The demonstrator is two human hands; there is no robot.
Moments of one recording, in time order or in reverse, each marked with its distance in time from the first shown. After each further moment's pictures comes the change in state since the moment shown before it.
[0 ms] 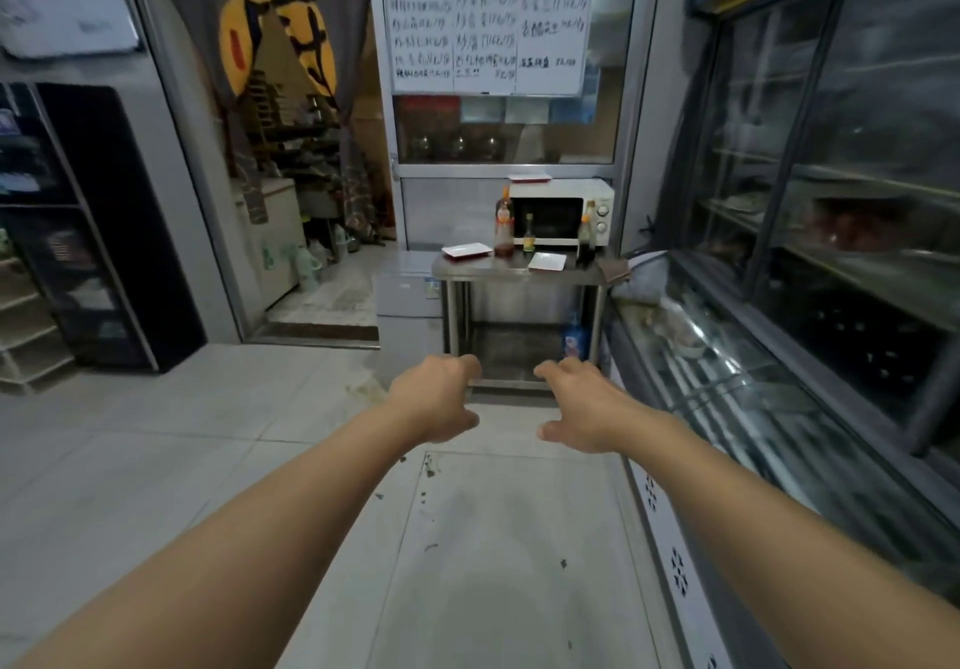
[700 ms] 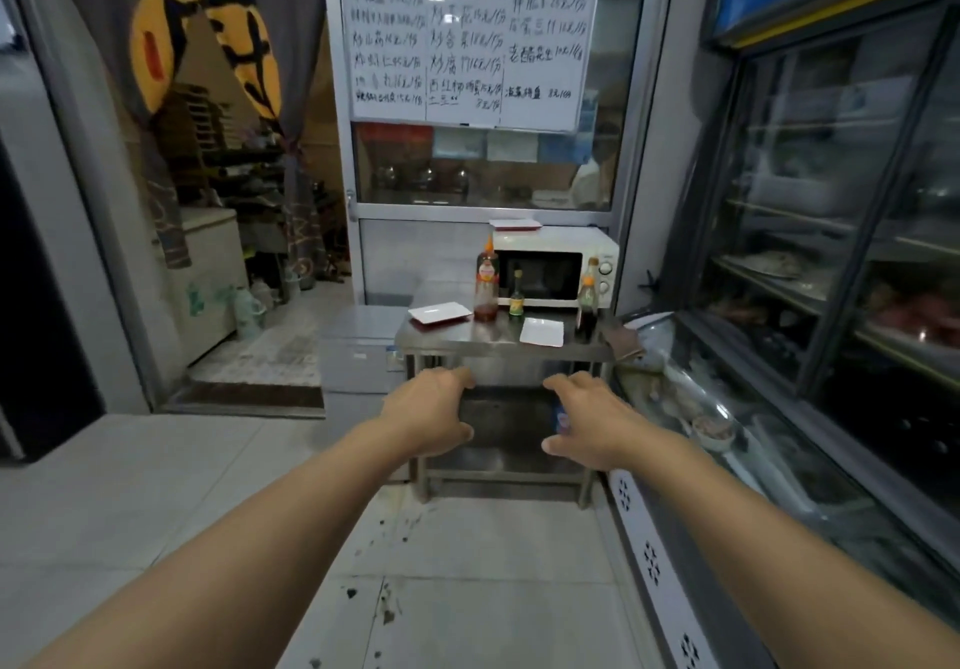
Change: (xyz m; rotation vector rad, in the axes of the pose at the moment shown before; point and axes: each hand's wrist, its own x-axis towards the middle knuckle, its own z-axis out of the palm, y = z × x) left_hand 0.398 -0.121 -0.012 -0.080 0.033 0.086; right_hand 0.377 0.095 -0.048 0.056 0.050 0.096
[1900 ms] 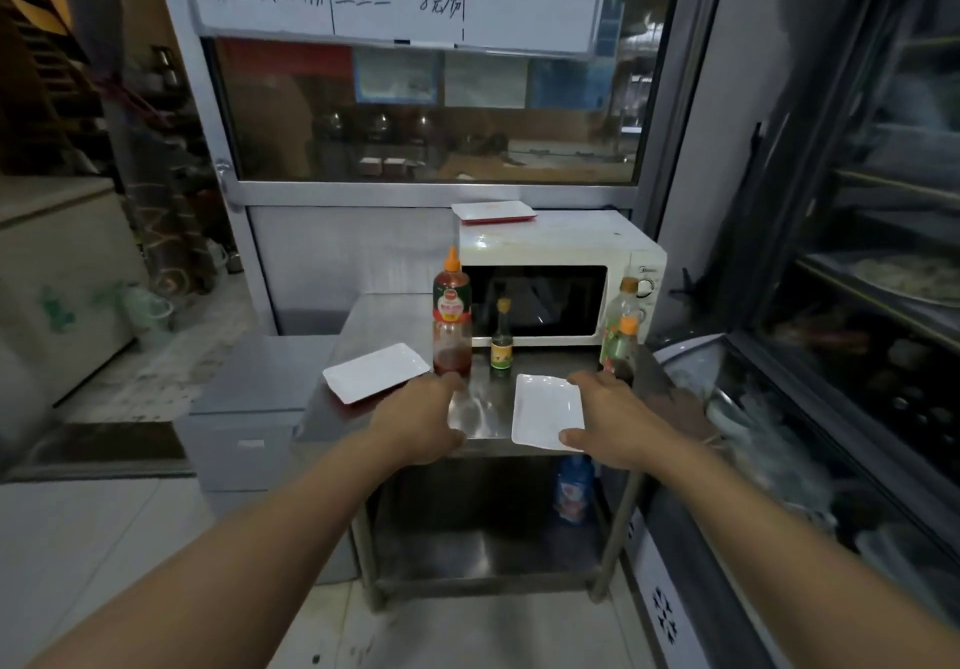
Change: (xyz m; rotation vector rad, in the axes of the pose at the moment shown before) left_hand 0.568 -0.132 0.086 -0.026 -0.093 0.025; right_hand 0.545 0.216 0.012 0.101 0.012 0.159
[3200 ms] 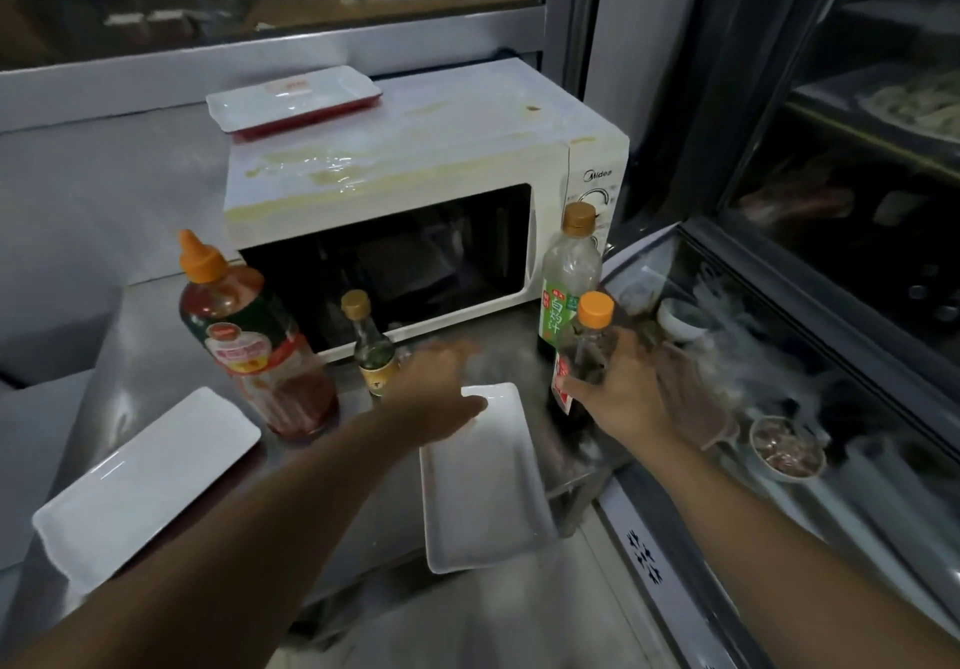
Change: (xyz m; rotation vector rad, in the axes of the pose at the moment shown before) left_hand 0.355 0.037 0.152 -0.074 -0.258 0.191; right_hand 0.252 0.208 0.083 0.464 0.406 0.552
